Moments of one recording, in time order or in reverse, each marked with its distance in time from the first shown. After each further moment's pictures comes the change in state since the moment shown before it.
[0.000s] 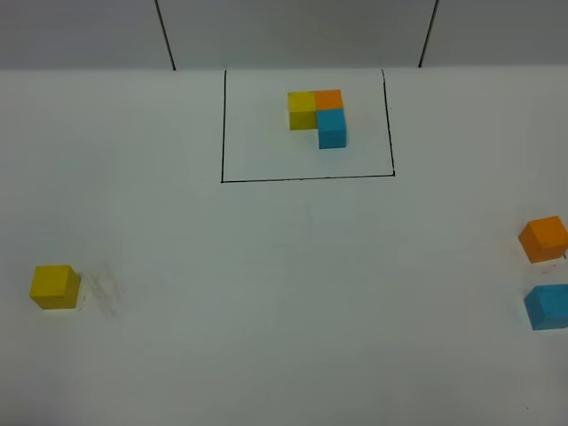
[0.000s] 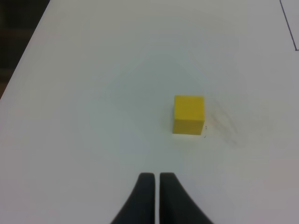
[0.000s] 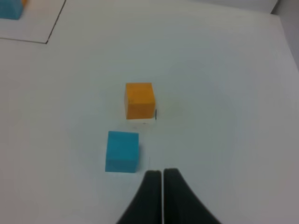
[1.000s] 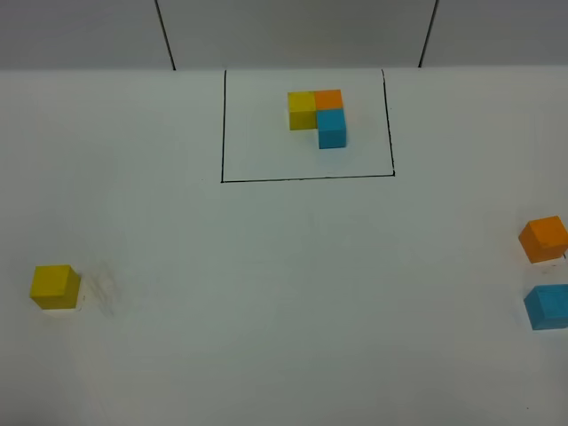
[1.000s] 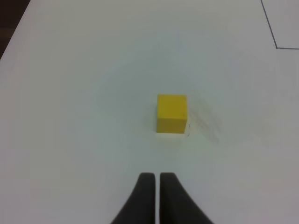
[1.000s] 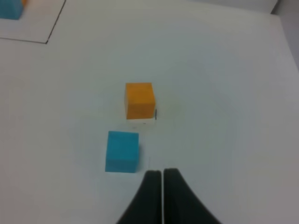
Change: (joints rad) left arm 0.000 0.000 0.000 -0.060 0.000 0.023; right arm 0.000 0.000 0.000 0.000 0.000 0.000
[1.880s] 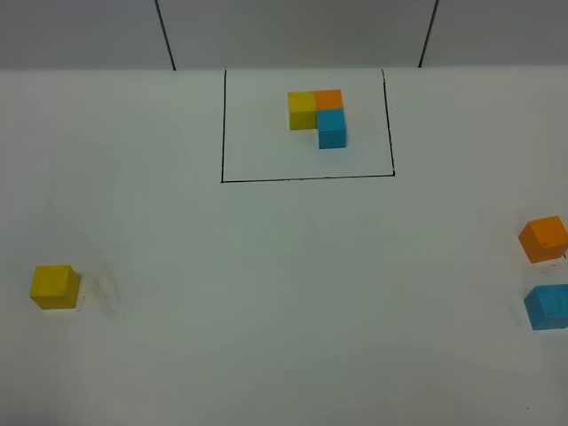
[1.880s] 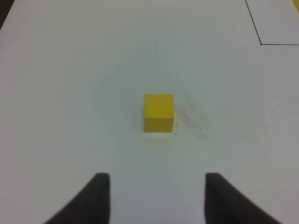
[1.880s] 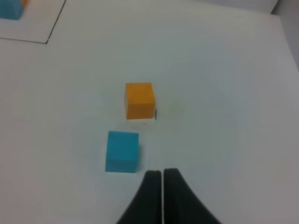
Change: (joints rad) left arm 0.000 0.000 0.000 -0.037 0.000 0.038; right arm 0.000 0.000 0.000 0.000 0.000 0.000
